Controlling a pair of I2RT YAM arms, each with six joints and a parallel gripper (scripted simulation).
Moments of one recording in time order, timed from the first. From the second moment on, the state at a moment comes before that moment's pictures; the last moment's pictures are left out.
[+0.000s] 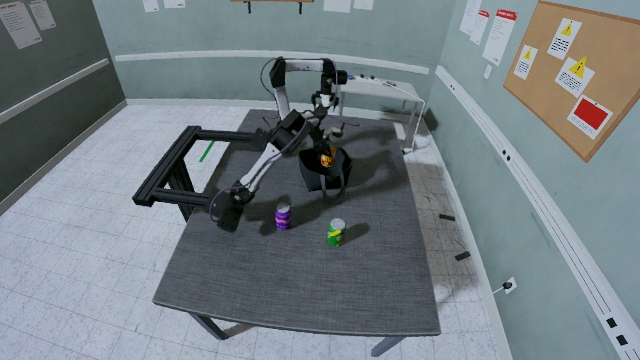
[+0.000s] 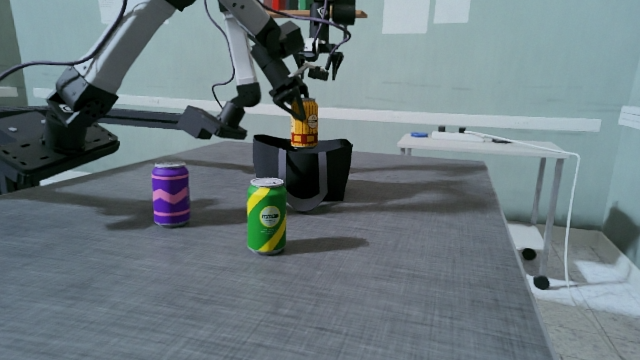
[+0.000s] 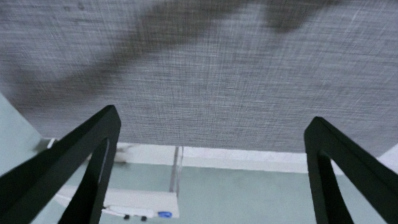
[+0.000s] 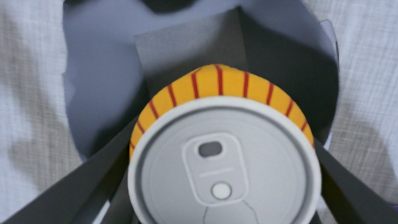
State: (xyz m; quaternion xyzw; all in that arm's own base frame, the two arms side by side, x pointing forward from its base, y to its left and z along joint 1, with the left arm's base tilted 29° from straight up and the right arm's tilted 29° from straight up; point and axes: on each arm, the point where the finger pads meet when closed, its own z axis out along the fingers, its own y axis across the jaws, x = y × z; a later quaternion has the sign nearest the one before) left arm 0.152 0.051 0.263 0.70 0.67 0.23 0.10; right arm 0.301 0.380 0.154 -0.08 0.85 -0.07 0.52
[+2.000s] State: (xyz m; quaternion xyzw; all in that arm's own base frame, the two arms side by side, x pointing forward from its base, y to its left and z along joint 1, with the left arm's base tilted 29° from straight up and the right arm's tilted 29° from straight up) left arm 0.152 0.051 0.263 0.70 0.67 0.23 0.10; right arm 0.333 0.367 0.088 -0.09 0.85 -0.08 0.52
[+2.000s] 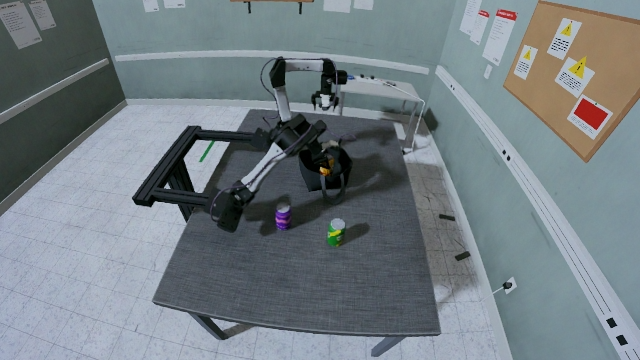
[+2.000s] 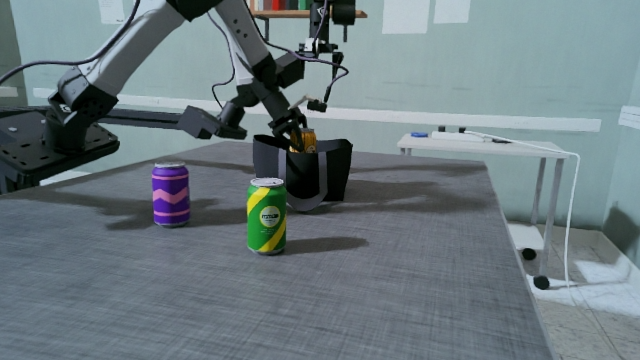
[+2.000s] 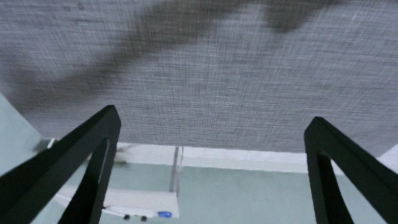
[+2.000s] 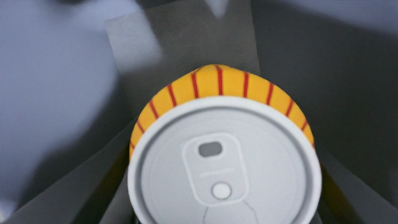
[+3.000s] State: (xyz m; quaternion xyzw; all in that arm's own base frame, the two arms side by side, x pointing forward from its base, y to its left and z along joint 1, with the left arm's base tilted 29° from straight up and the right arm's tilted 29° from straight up) left arm 0.152 0.051 0.263 0.70 0.67 0.23 0.10; right arm 0.343 0.365 0.071 -0.09 0.85 -0.07 0.52
